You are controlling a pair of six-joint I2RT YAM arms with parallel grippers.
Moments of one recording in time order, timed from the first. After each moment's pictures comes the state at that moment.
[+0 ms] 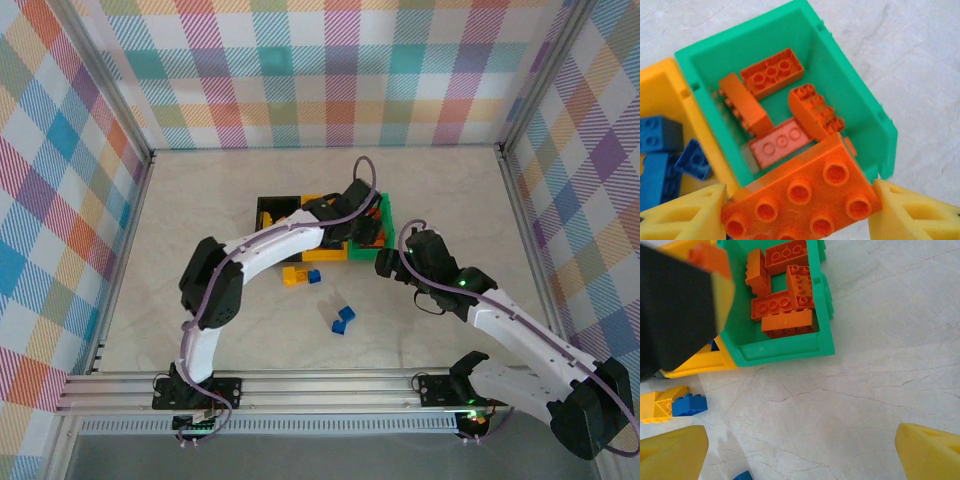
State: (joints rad) left arm -0.84 2.06 1.78 -0.62 -0.18 -0.31; right arm 0.61 0.98 0.73 -0.55 0.19 0.67
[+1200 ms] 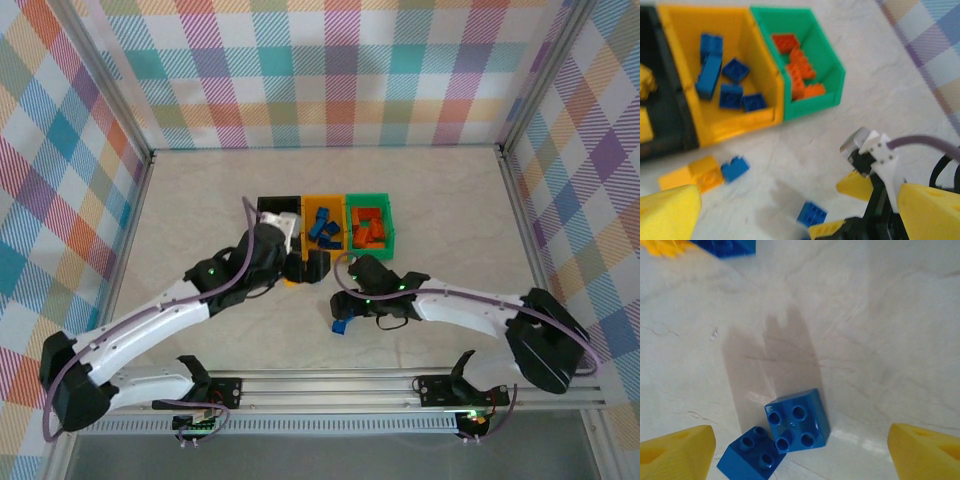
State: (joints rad) left arm -0.85 1.09 0.89 -0.43 -0.09 -0.58; right arm 0.92 1.39 0.71 -0.39 -0.03 0.67
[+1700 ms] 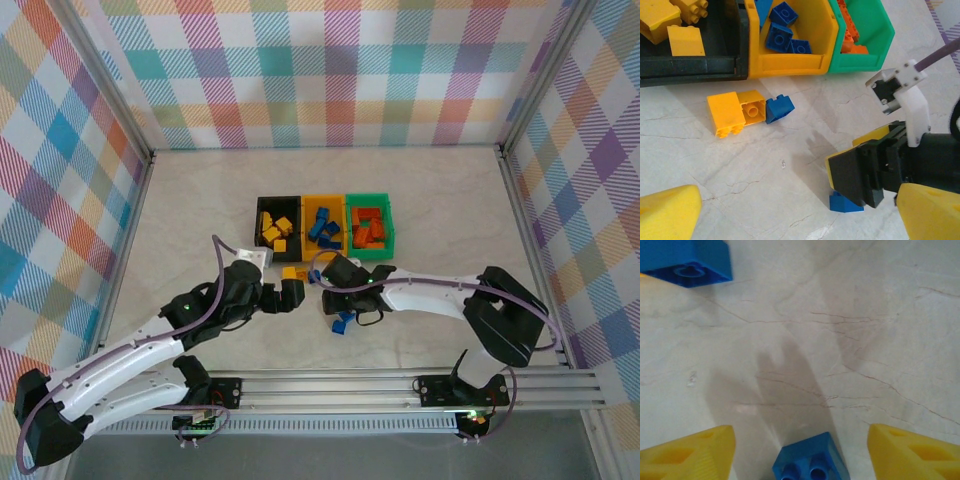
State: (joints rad) left arm -0.86 0.83 0.64 -0.48 -0.13 -0.69; right arm 0.98 1.61 0.90 -0.48 0.13 0.79
